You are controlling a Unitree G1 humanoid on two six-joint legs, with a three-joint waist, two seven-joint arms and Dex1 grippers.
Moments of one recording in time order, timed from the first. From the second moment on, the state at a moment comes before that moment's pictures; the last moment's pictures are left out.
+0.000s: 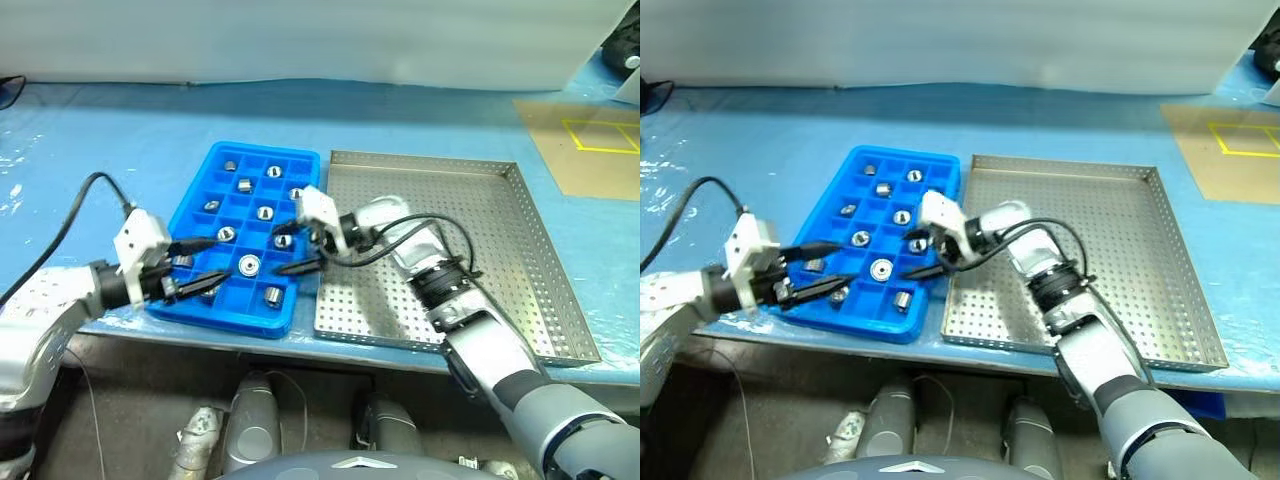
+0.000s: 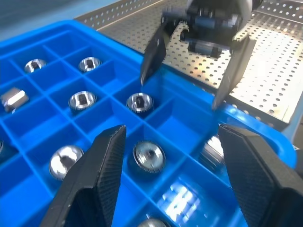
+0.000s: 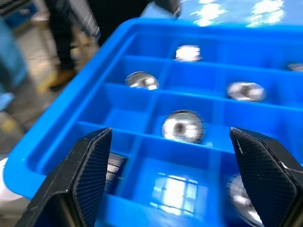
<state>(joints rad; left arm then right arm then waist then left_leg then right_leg) -0.12 0.80 0.20 -0.30 -0.55 0.47 -1.01 -0.86 -0.25 0.29 0.39 0.11 0.28 1.24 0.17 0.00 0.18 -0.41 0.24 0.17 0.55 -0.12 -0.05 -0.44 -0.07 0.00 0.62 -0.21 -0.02</state>
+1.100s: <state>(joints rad) -0.82 0.41 -0.12 0.68 -0.23 -0.02 -1.31 -0.39 -0.54 -0.06 -0.33 0.30 0.78 0.69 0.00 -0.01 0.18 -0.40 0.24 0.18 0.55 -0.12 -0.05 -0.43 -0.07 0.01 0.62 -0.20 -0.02</state>
